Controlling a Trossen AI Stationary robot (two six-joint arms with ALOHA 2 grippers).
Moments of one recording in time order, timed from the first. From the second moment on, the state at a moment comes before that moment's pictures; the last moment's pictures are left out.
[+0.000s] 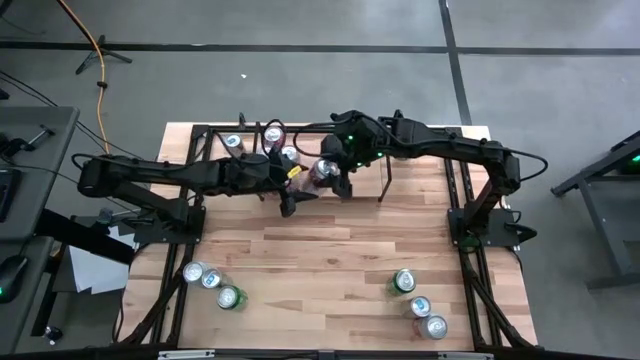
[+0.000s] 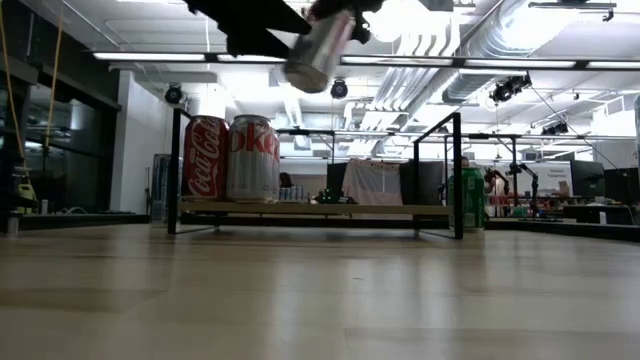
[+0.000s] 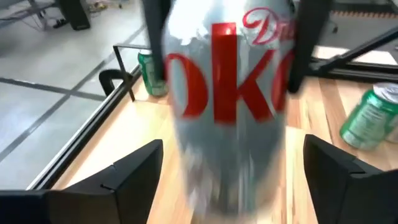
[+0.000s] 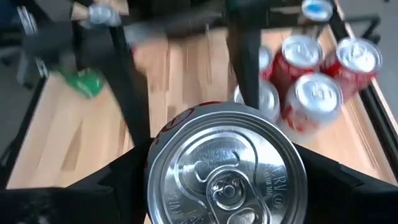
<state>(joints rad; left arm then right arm) 0.05 1.25 0.97 -0.14 -0.24 -0.05 -0.19 1.71 1.80 -0.83 -0.19 -0.06</state>
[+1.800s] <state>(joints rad) 0.04 0.60 0.91 -0.24 -0.43 -0.28 -0.35 2.18 2.14 -1.08 0.03 -0.21</state>
